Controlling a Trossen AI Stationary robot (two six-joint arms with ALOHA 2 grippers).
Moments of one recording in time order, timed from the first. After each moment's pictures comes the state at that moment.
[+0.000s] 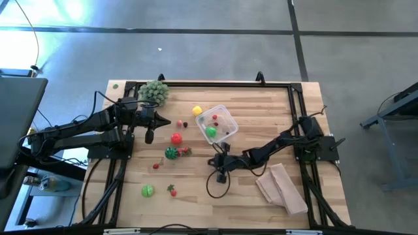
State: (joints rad) left arm 0.52 0.58 0.44 -0.27 0.29 0.12; right arm 0.30 1.97 0.88 0.52 0.35 0.19
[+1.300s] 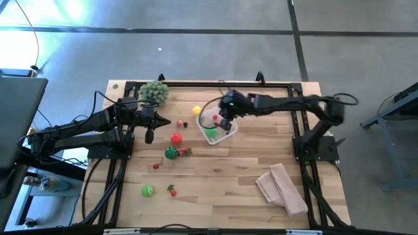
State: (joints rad) left arm 0.52 0.58 0.44 -0.26 0.29 0.12; right arm -0.27 1.69 1.17 -0.34 0.07 0.04
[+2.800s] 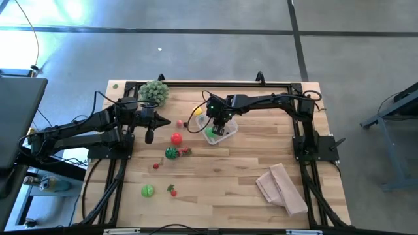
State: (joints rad) left arm 0.52 0.58 0.44 -0.26 0.29 0.12; right arm -0.28 2.02 1.44 -0.57 -0.05 -0.05
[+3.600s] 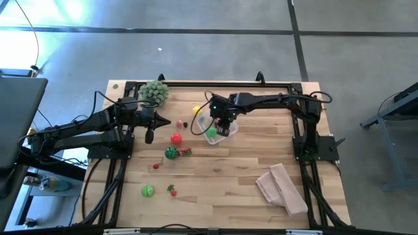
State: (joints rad) left arm 0.52 0.58 0.44 -0.27 0.29 0.12; right arm -0.25 1.94 1.46 -0.76 -0.03 -0.04
